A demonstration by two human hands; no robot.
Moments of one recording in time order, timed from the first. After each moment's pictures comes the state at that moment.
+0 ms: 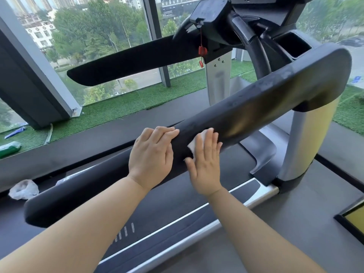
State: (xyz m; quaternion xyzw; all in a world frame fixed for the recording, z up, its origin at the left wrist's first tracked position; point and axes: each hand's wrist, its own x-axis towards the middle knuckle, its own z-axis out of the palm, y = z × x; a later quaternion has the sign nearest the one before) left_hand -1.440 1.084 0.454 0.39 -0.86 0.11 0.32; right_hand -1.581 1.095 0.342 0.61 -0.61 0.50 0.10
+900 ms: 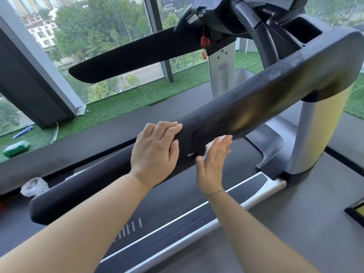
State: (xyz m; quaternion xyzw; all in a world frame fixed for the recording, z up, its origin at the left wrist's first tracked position) left_hand -1.437 1.082 0.450 0.38 -0.86 0.13 0.31; right_hand -1.570 1.094 0.311 0.51 -0.62 0.59 -0.05
